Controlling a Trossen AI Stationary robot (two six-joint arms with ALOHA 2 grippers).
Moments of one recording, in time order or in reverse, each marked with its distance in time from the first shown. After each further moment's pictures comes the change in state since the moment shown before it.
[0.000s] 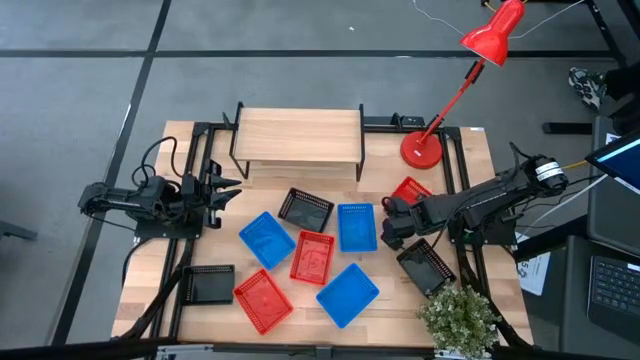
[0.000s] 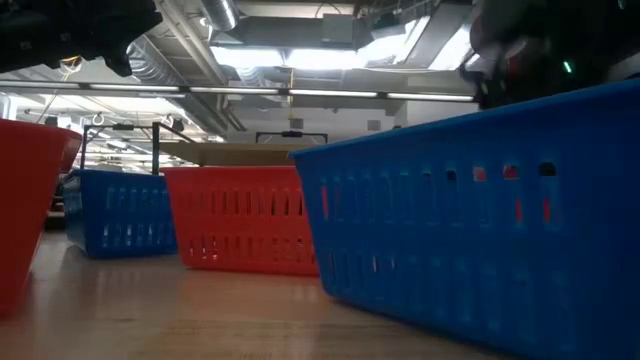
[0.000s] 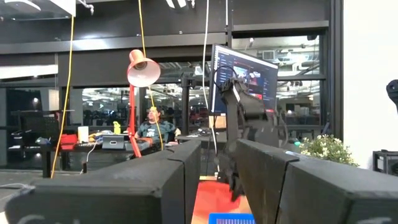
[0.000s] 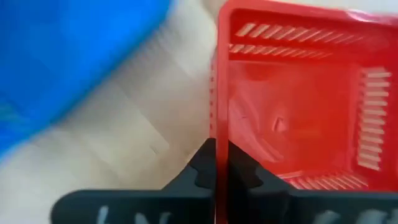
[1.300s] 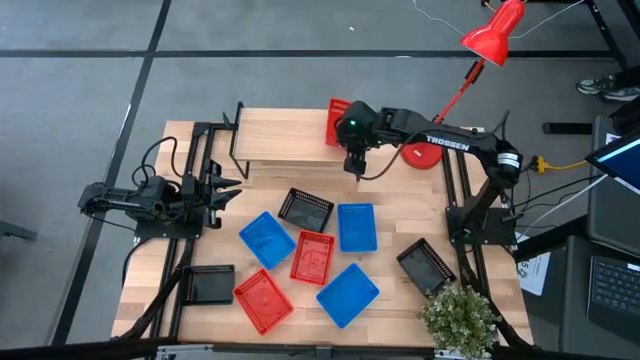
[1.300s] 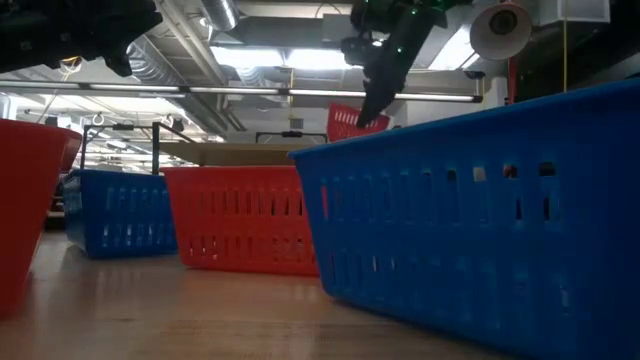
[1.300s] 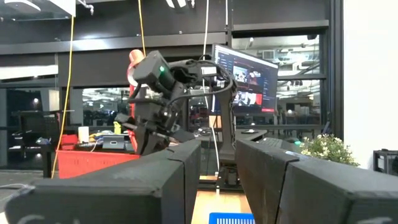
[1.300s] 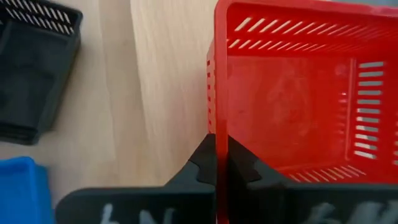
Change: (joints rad) left arm 0.000 0.000 0.000 -0.001 0.000 0.003; right arm -0.647 0.354 0.741 0.085 -0.258 -1.252
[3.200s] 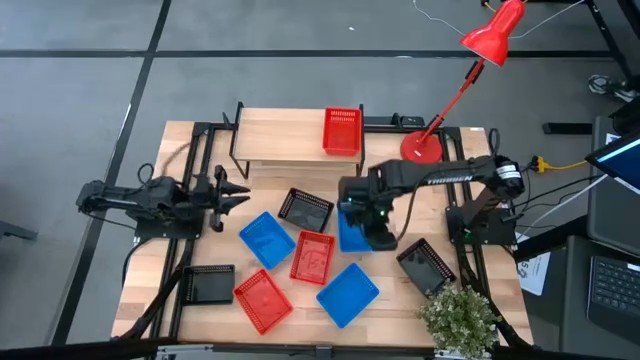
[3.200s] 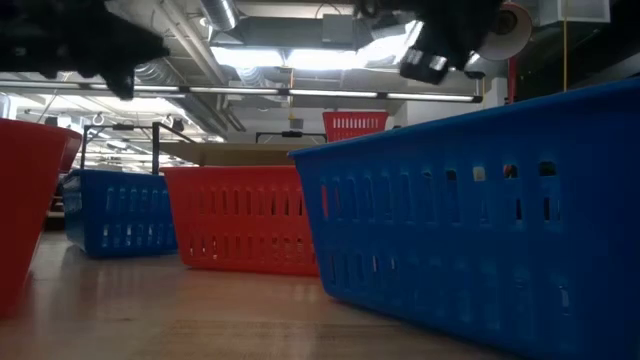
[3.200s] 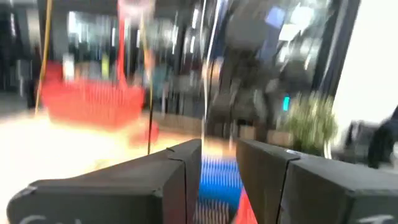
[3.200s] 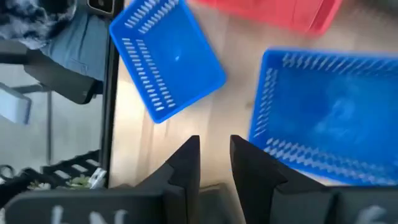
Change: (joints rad) left arm -0.005 0.061 0.084 -0.321 -0.010 -0.230; right arm 0.430 -0.002 -0.020 -0.404 -0.585 0.251
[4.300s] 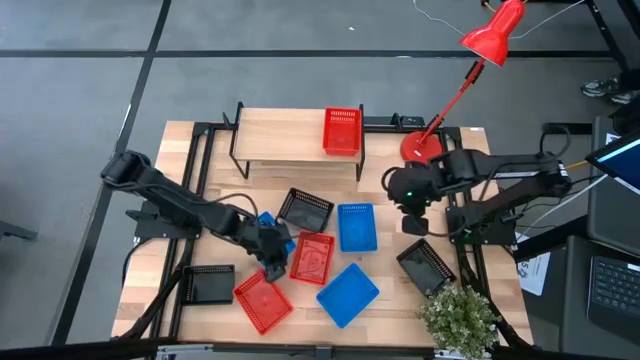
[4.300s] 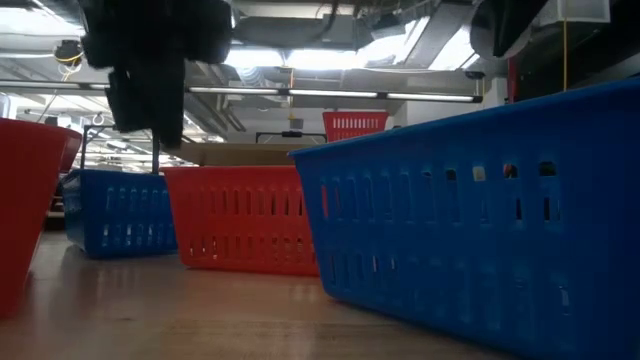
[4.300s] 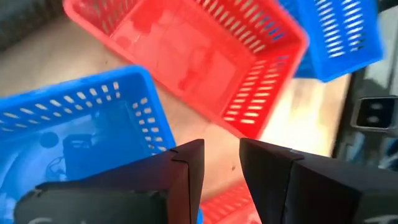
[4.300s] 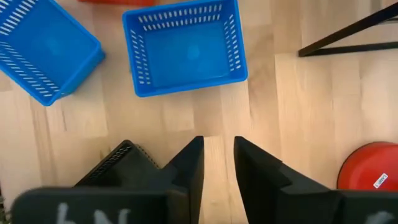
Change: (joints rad) left arm -0.260 1.392 0.778 -0.447 0.236 -0.747; right arm 0.066 -0.398 -0.104 -0.164 0.578 0.250
